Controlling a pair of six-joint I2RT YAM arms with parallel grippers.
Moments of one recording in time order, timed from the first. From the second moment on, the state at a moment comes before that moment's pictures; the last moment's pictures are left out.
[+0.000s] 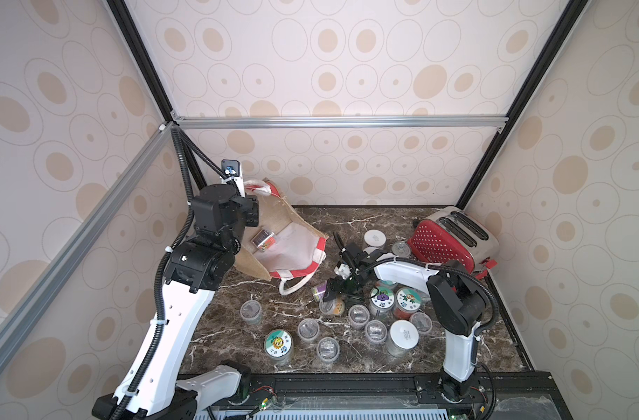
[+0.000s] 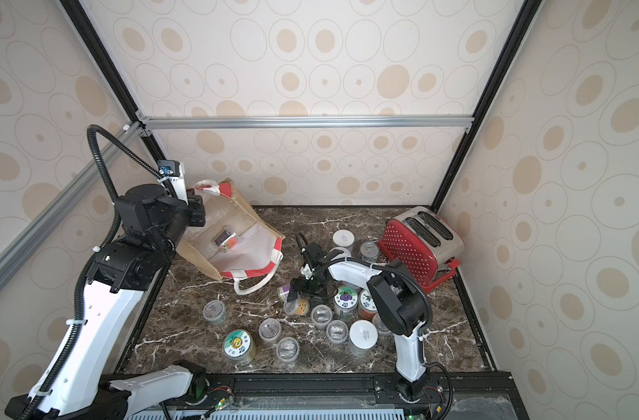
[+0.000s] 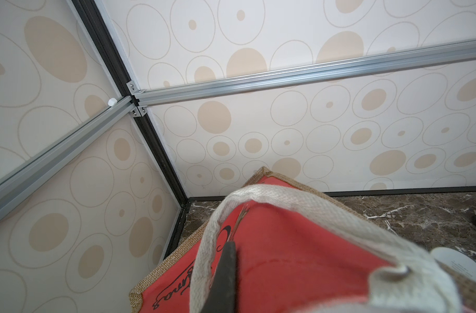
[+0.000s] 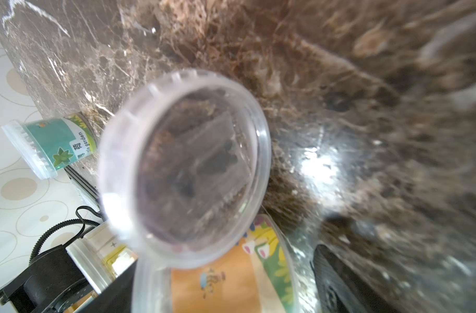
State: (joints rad) left arm -0.33 1.16 1.60 -0.65 -0.44 0.05; right arm 0.69 1.93 1.32 -0.67 -0.52 0.65
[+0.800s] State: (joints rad) left arm -0.33 1.16 1.60 -0.65 -0.44 0.04; right arm 0.78 1.80 1.42 -0.88 -0.32 0.54
